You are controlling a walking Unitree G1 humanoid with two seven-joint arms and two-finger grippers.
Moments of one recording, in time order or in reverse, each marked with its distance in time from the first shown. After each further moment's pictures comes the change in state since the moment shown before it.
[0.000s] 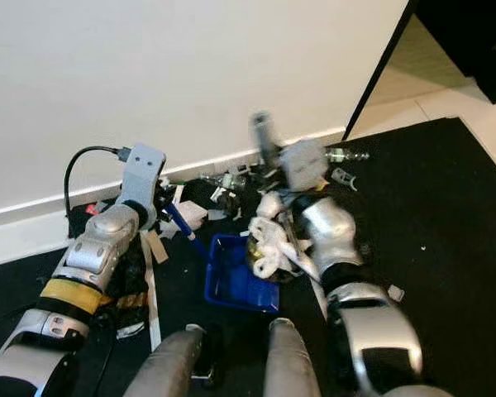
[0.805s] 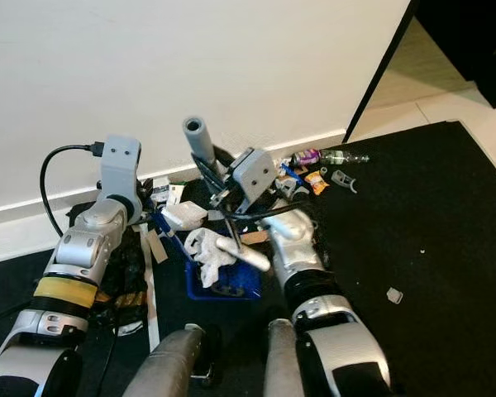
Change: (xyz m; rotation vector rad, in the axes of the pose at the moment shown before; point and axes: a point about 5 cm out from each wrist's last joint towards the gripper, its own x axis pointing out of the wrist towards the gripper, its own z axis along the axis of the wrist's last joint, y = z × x) left arm -0.007 0.023 -0.001 -0.100 0.061 0.185; right arm 0.017 0.022 0.041 -0.005 -0.197 0.166
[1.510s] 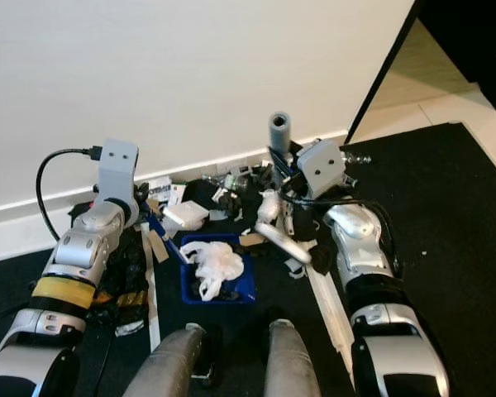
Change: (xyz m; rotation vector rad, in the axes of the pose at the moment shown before) left arm 0.001 -0.001 -0.004 0.022 0.021 0.018; right arm -0.078 -0.077 -0.012 -0.195 0.303 -0.410
